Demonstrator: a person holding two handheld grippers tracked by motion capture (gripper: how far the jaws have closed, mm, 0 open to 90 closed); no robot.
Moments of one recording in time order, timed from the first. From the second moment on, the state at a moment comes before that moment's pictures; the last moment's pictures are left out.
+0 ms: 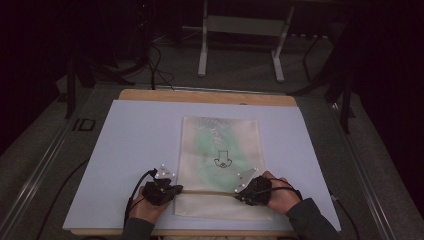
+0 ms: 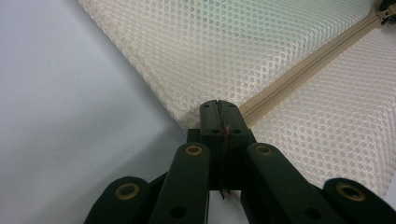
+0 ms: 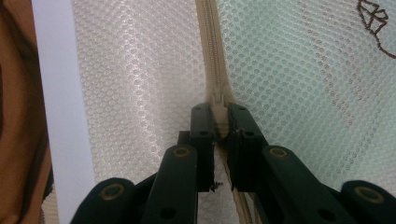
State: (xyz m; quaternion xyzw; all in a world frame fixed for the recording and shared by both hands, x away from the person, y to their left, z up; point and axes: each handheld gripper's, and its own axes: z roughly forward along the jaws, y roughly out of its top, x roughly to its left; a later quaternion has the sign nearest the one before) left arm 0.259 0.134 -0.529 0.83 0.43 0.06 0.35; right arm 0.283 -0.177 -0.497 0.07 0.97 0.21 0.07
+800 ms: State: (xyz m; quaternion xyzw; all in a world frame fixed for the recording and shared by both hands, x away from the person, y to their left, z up) left arm 0.259 0.134 -0.529 0.83 0.43 0.06 0.35; right arm 0.282 -0.188 -0.495 0.07 0.97 0.20 0.07
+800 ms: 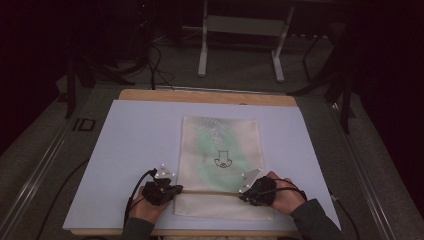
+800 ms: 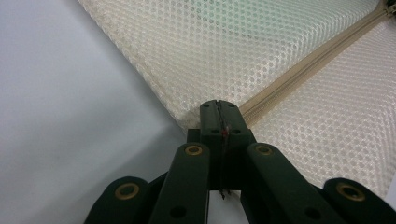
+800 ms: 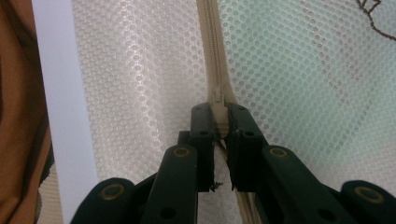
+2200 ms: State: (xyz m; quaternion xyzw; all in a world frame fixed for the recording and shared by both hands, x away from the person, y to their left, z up) left arm 0.260 0.134 -0.529 0.83 0.43 0.05 0.35; right arm 0.281 -0.211 -0.486 0.09 0.97 0.19 0.07
